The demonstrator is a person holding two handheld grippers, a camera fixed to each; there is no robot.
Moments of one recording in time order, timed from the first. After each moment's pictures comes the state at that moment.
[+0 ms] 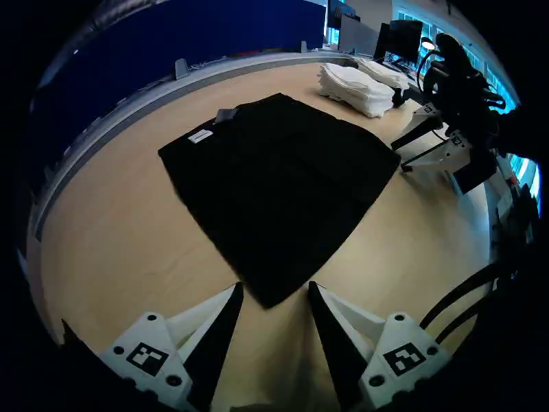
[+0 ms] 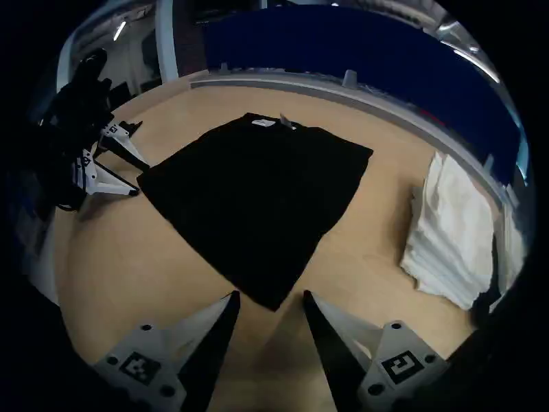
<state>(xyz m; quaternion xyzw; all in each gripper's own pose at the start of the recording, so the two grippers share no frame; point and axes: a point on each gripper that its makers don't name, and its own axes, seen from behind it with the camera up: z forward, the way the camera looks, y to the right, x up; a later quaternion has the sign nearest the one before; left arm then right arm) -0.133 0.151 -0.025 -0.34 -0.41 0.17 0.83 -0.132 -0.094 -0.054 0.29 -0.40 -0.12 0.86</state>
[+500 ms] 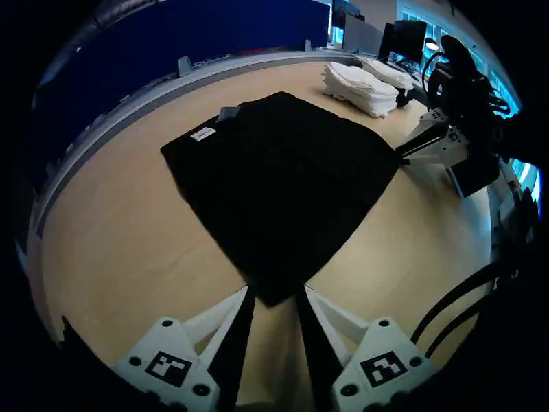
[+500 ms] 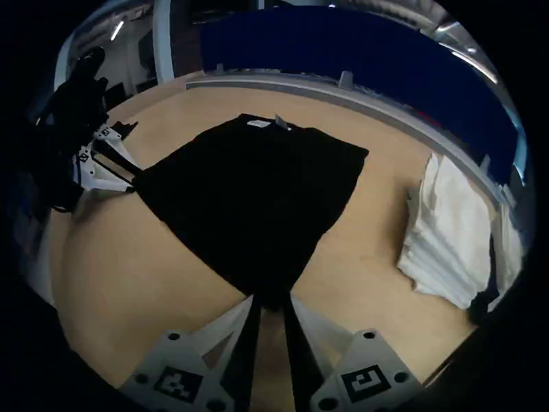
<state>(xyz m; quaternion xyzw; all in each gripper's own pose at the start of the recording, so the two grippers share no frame) -0.133 0.150 -0.026 -0.33 -0.41 0.17 0.83 -0.132 -0.094 -0.052 0.28 -0.40 -0.12 0.86</state>
